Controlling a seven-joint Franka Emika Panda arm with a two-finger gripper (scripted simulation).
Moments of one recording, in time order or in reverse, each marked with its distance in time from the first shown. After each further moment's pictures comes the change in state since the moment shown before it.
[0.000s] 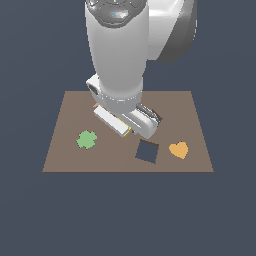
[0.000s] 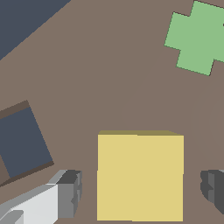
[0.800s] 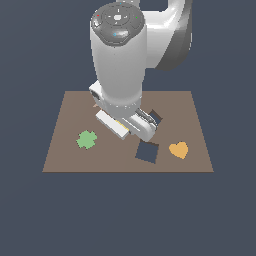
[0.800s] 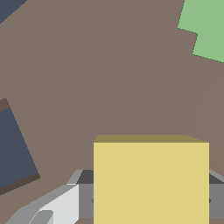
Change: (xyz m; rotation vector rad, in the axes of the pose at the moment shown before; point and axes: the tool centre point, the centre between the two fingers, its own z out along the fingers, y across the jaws) arm 0.000 -0.001 0.020 0.002 0.000 0.008
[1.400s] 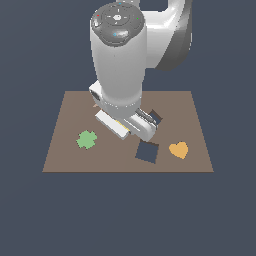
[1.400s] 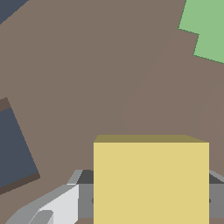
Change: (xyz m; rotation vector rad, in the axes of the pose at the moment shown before) arm 0.000 0.000 0.000 0.000 0.000 -0.007
